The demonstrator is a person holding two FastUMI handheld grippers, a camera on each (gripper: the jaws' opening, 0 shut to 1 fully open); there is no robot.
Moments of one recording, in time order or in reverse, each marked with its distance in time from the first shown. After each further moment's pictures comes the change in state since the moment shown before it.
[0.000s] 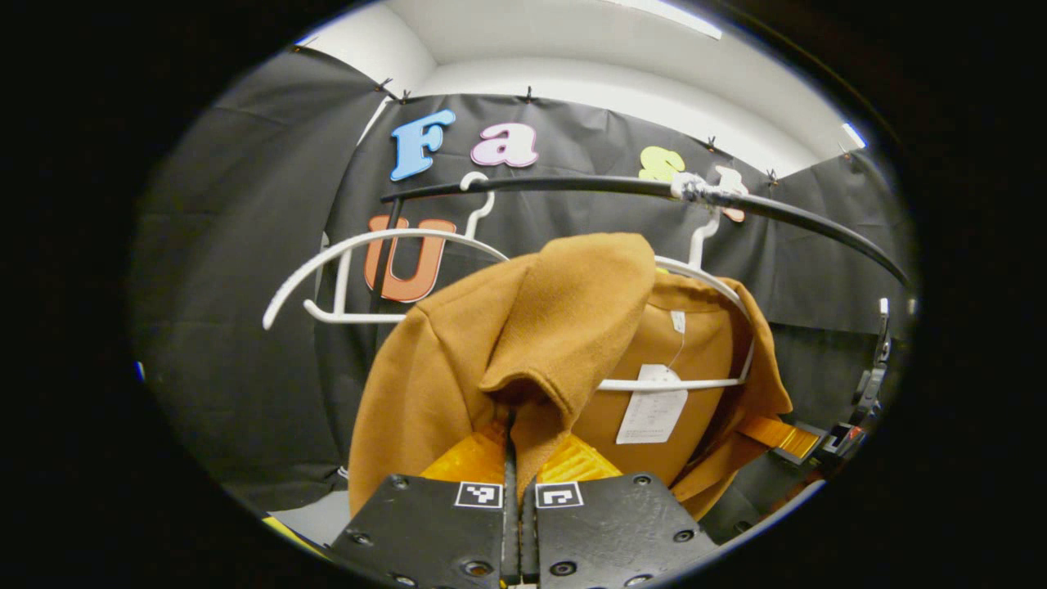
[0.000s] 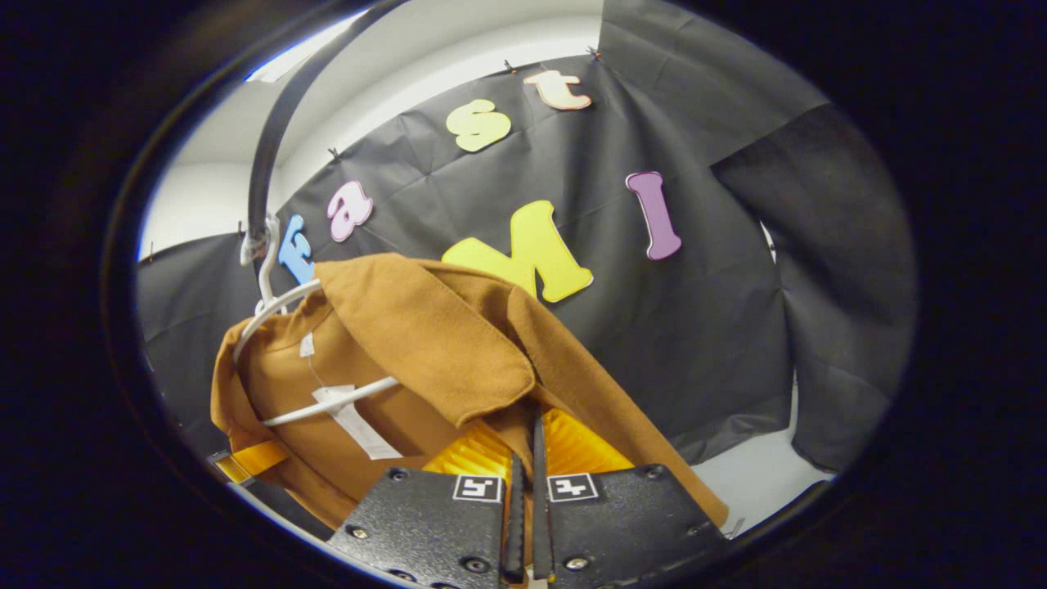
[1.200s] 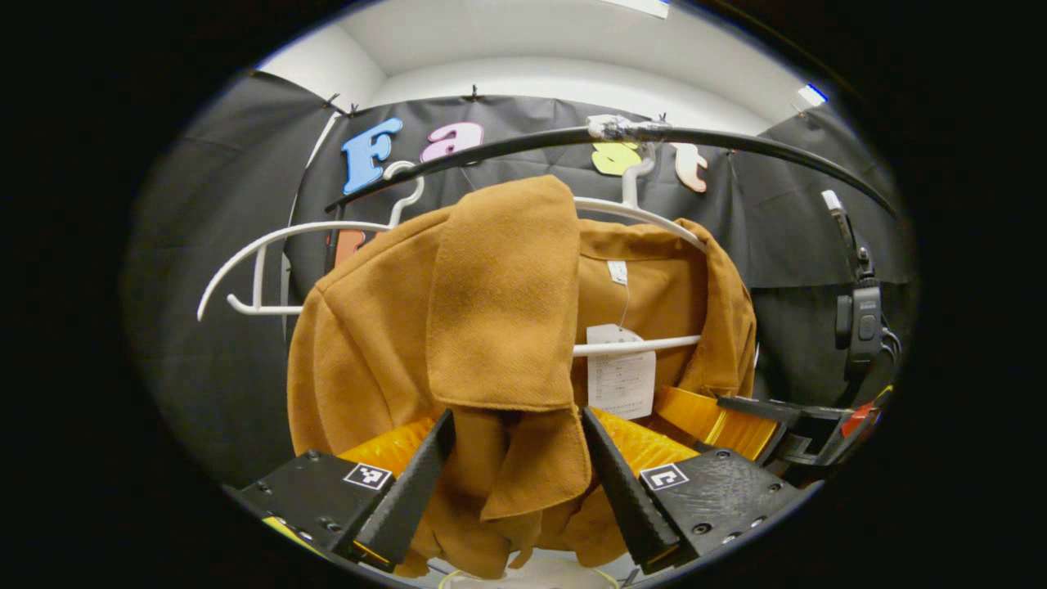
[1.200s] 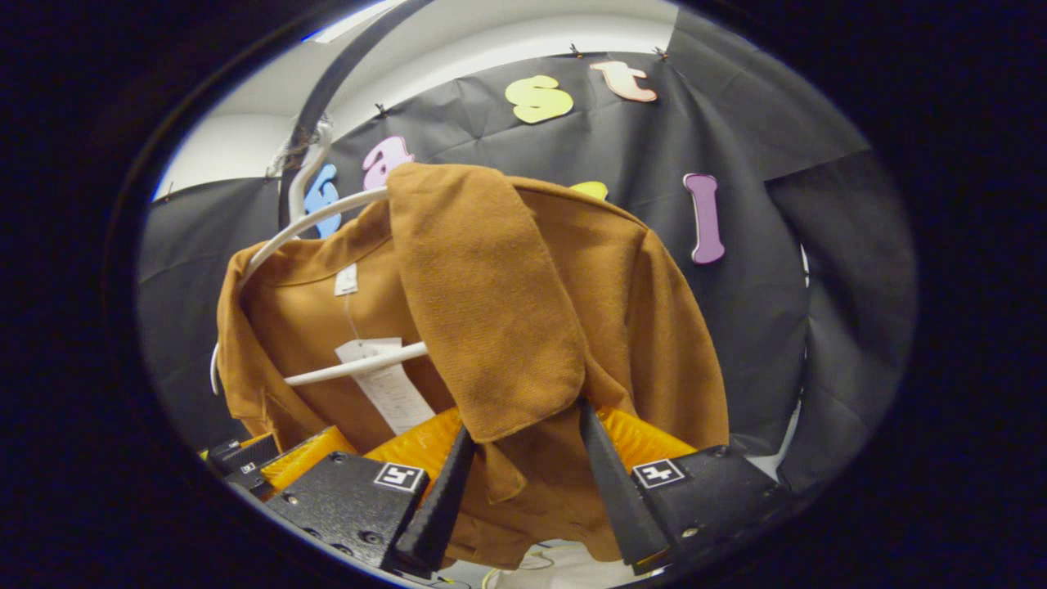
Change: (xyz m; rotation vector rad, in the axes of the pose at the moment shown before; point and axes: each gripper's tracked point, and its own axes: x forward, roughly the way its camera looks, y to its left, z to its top) left arm 0.040 -0.041 -0.042 0.169 0.003 -0.065; right arm 0.051 0.049 -0.047 -0.170 0.065 -0.006
